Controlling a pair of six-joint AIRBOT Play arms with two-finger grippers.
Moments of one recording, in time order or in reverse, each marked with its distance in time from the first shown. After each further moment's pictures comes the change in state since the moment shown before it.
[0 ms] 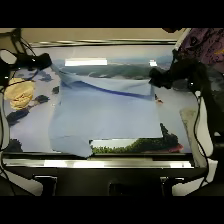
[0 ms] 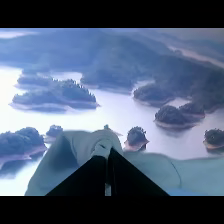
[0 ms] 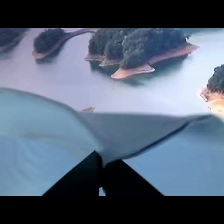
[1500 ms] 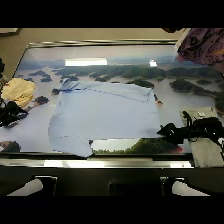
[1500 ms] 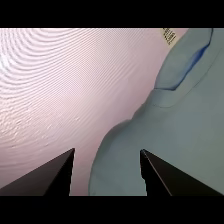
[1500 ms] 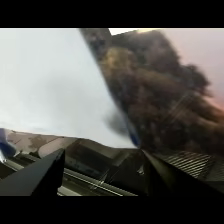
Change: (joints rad) left arm 0.500 0.557 -0.803 -0.014 -0.315 -0.023; right arm -0.476 0.344 -1.000 0.216 -0.187 -0.570
